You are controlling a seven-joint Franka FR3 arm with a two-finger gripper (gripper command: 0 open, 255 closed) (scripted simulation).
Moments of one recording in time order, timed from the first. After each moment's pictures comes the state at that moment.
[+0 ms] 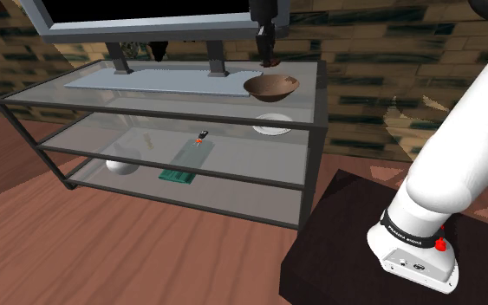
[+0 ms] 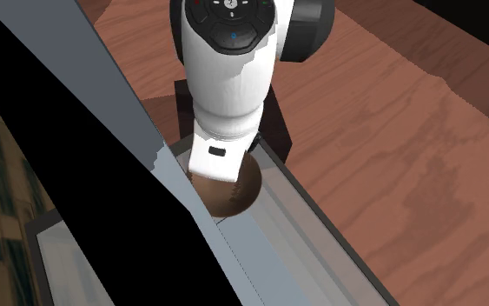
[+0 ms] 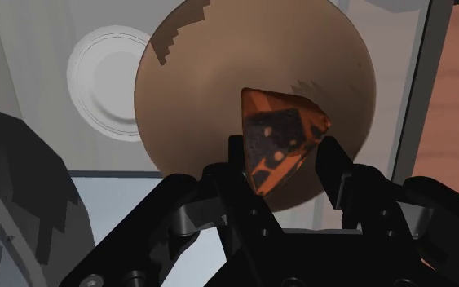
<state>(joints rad) -0.15 -0.11 0.05 -1.66 -0.06 1.49 -0.46</state>
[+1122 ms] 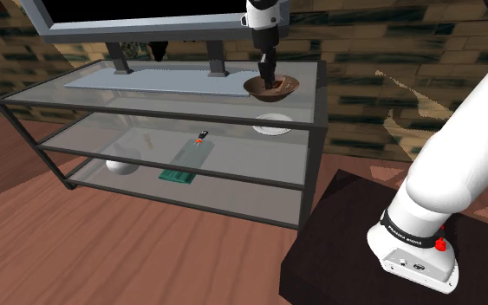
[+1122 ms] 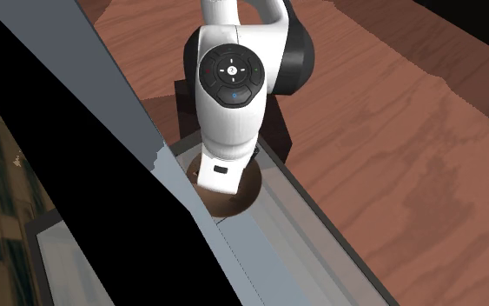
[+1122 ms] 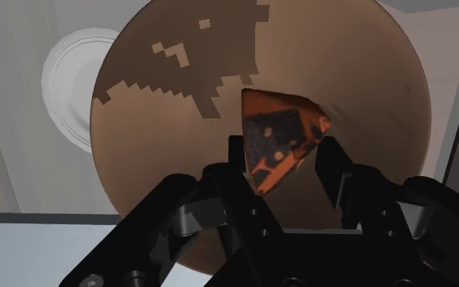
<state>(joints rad) -0.16 -0.15 0.05 -1.89 -0.06 1.67 -0.46</state>
